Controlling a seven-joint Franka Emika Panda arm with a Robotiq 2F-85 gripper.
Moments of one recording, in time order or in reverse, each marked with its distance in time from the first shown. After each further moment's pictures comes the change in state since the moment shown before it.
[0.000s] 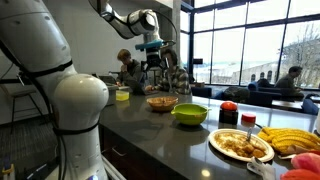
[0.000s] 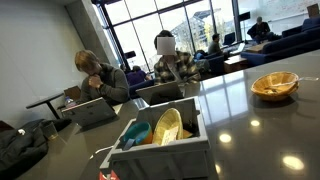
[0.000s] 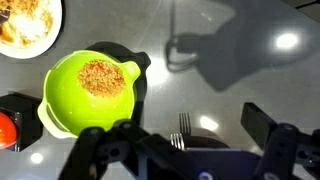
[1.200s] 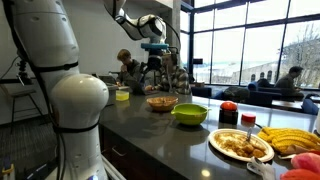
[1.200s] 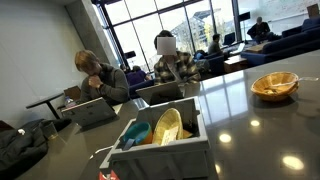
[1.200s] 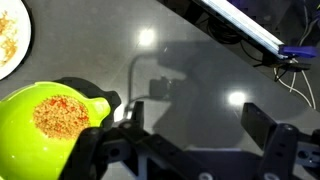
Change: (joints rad) arm 0.001 0.181 -0.015 0.157 0.054 -0.285 -0.134
